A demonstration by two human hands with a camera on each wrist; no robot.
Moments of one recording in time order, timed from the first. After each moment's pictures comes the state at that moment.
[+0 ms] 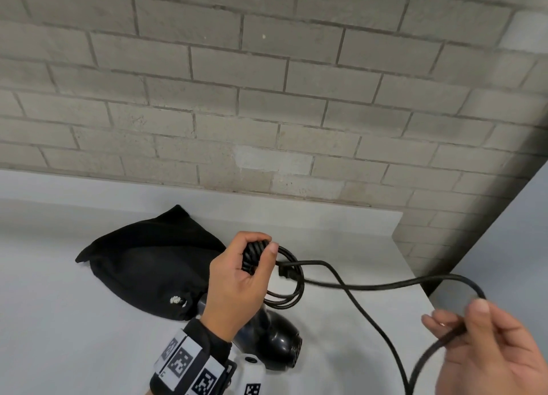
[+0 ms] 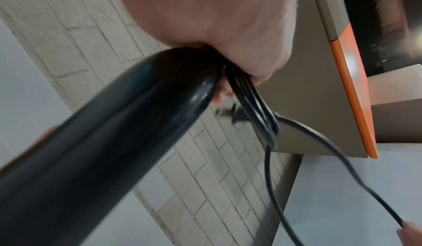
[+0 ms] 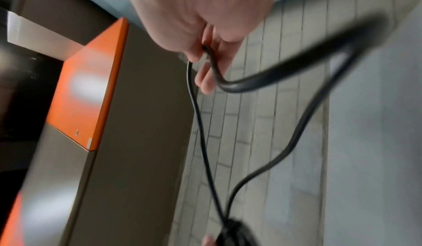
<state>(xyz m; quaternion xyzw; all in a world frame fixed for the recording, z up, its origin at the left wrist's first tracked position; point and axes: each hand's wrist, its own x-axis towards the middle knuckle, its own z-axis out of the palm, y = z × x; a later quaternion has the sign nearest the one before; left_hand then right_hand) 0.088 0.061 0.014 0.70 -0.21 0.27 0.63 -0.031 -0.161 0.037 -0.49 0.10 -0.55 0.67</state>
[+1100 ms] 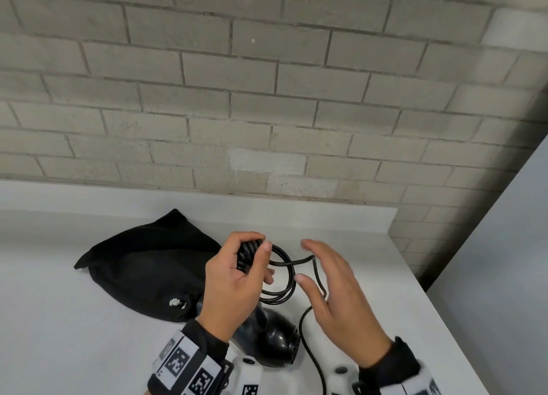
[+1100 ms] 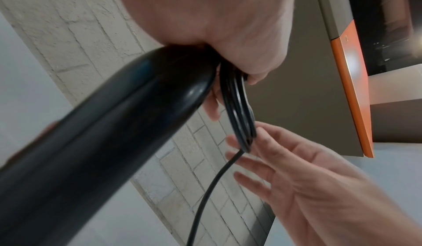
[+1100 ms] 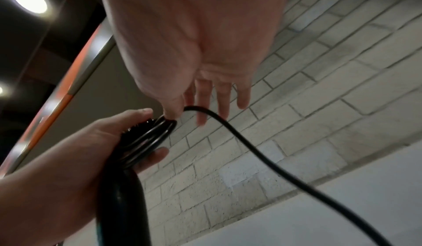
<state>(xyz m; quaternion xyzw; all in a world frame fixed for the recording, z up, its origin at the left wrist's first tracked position) 0.082 0.061 0.015 0.68 -0.20 0.24 0.66 0.033 -0.114 0.019 -0.90 -0.15 -0.24 0.33</state>
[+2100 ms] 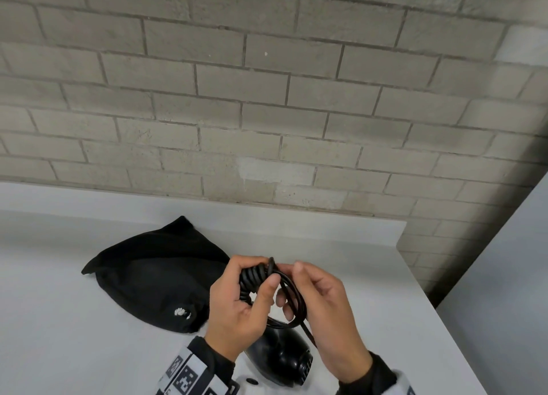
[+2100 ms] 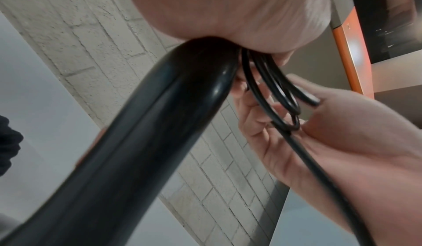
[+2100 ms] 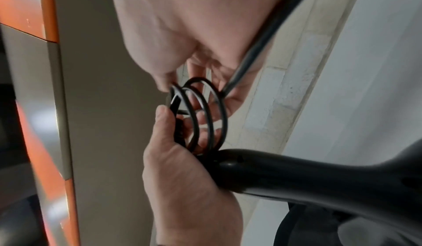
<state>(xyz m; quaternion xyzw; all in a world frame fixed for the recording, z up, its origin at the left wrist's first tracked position) 0.079 0.067 0.004 0.64 -0.27 0.29 0.66 0.041 -0.067 0.043 -0.66 -0.08 -0.08 0.74</state>
